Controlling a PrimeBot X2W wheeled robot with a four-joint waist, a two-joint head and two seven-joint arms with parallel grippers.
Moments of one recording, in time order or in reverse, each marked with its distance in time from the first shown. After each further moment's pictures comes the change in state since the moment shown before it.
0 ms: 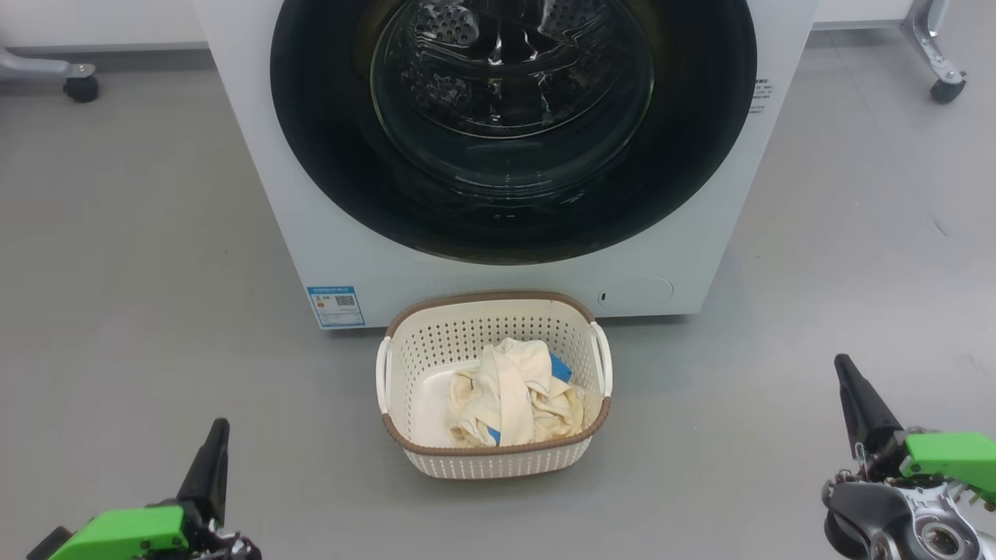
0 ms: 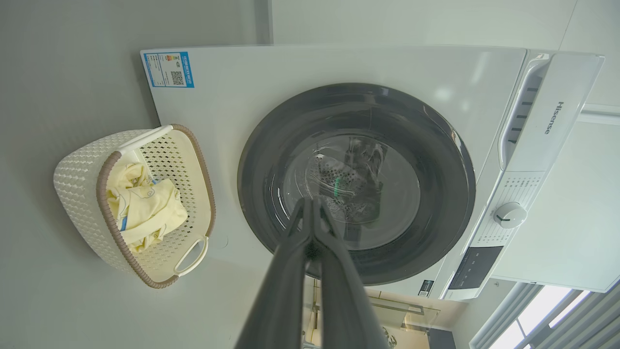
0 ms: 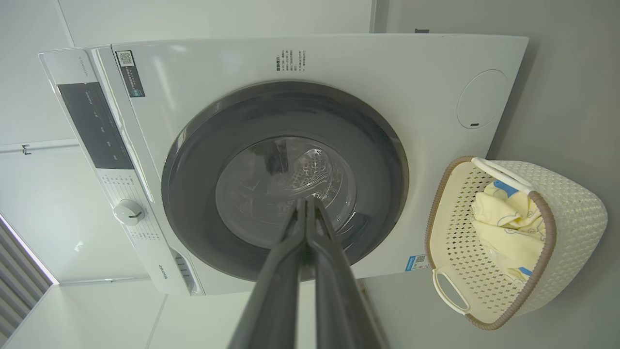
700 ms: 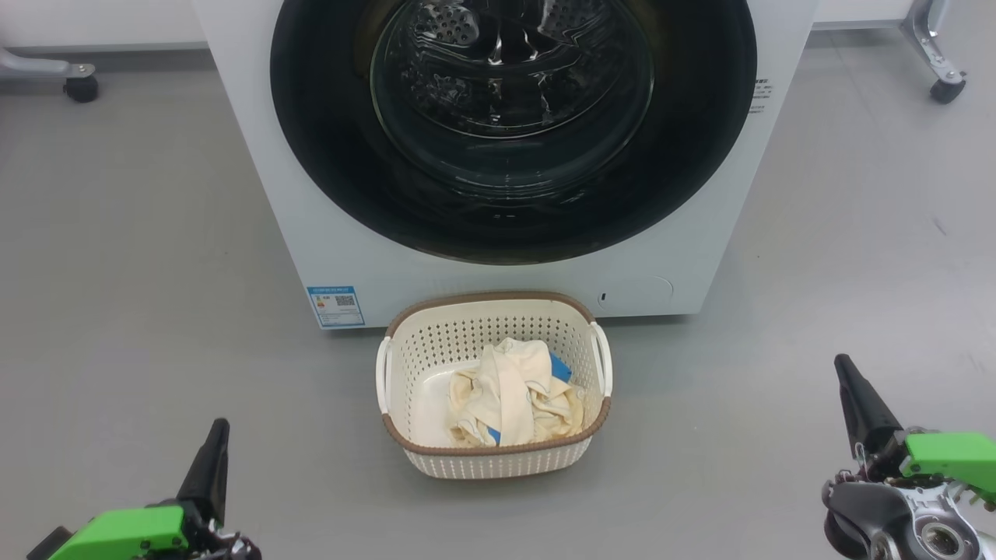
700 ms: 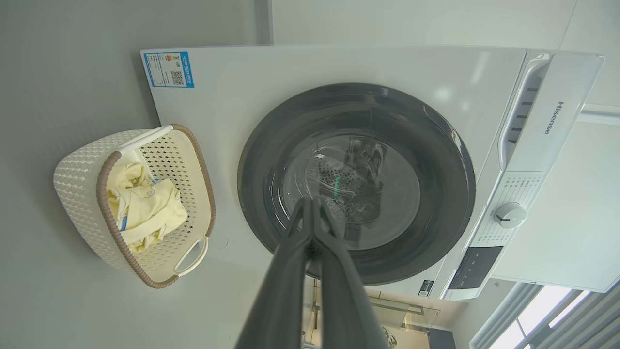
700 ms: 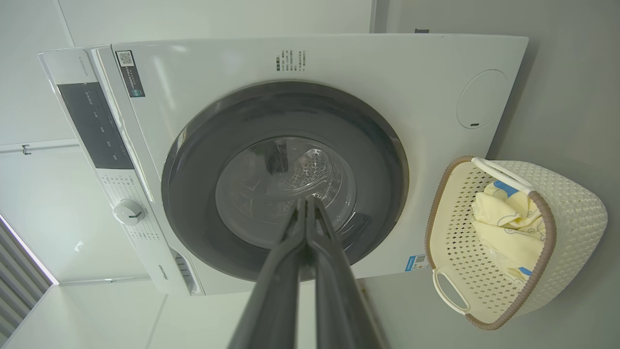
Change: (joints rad) left arm 0.000 0.000 0.000 0.000 0.000 0.000 0.000; right arm 0.000 0.000 0.000 0.000 0.000 0.000 0.000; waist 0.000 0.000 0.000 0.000
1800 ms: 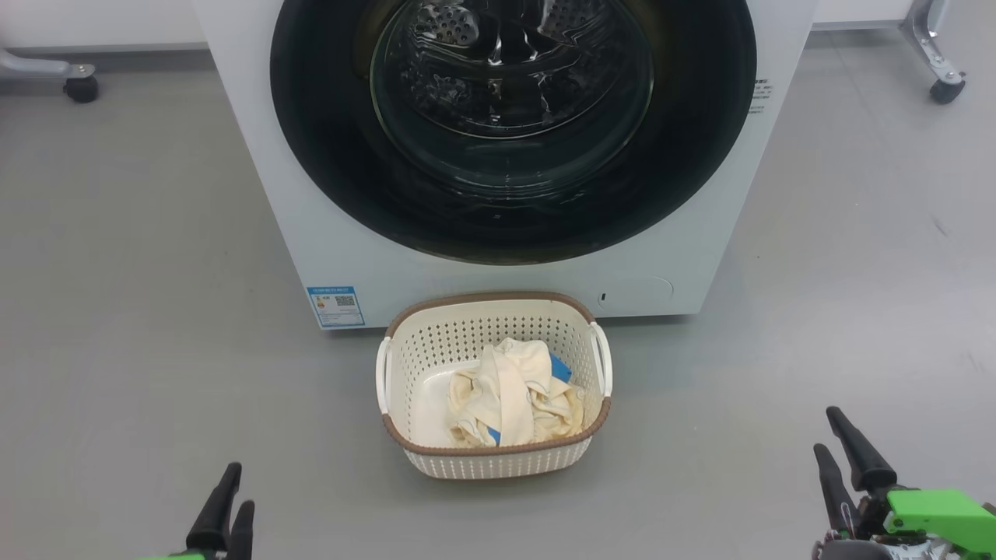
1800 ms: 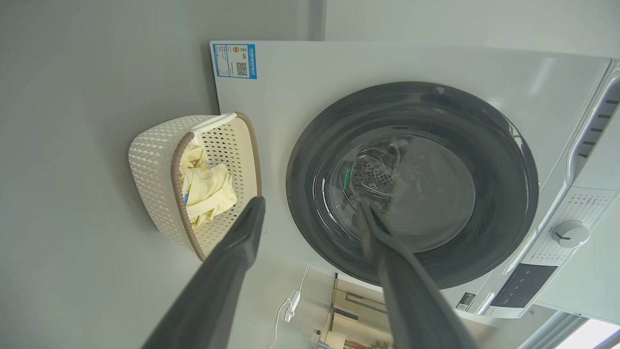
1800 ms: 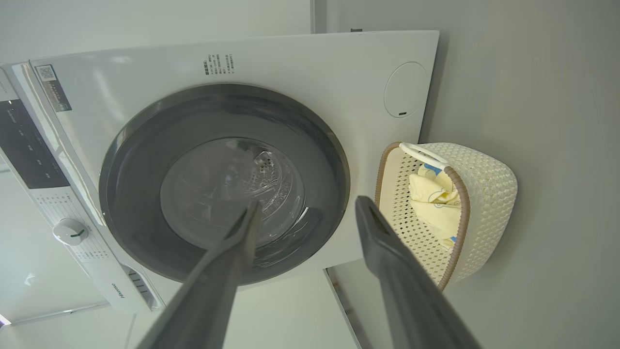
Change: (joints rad) left arm 0.069 -0.016 -0.016 0.081 -0.001 0.002 -0.002; right arm 0.080 0.016 0.009 0.080 0.001 0.000 0.000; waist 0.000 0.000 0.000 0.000
